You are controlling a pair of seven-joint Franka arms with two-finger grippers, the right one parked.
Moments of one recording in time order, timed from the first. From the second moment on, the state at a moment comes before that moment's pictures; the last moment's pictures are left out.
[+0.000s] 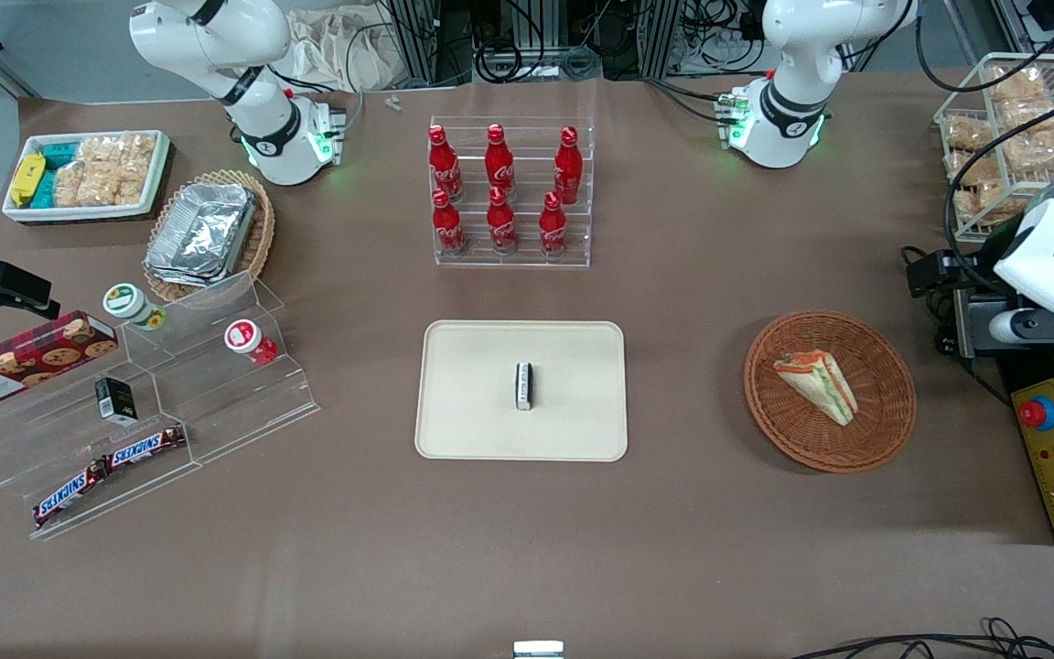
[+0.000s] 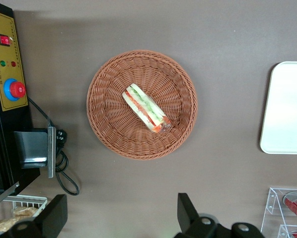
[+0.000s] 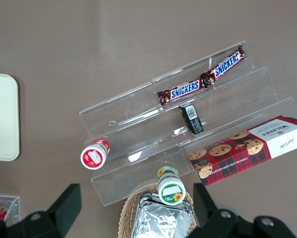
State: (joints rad) arm 0.18 0.11 -0.27 -1.51 0.07 1.54 -0.08
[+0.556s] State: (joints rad) arm 0.18 0.13 -0.28 -1.52 0.06 1.53 -0.07
